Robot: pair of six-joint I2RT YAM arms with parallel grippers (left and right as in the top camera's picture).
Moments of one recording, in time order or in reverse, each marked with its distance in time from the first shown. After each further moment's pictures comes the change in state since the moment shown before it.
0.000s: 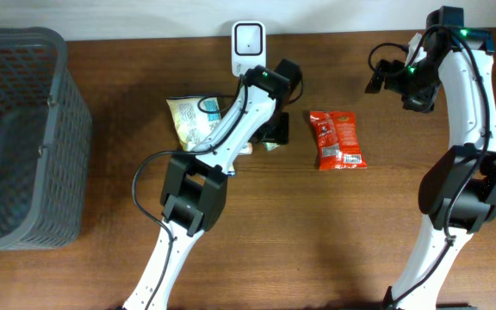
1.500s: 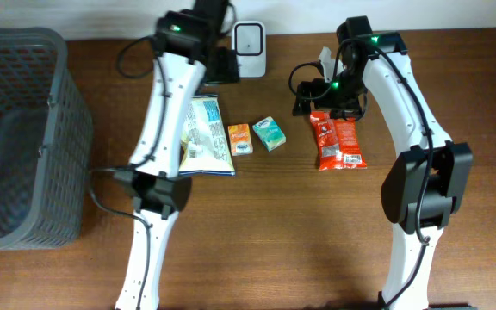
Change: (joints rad) left arm 0.263 0.011 0.594 -0.279 -0.088 0.060; right arm 0.313 0.000 -0.063 -0.010 -0.120 -0.102
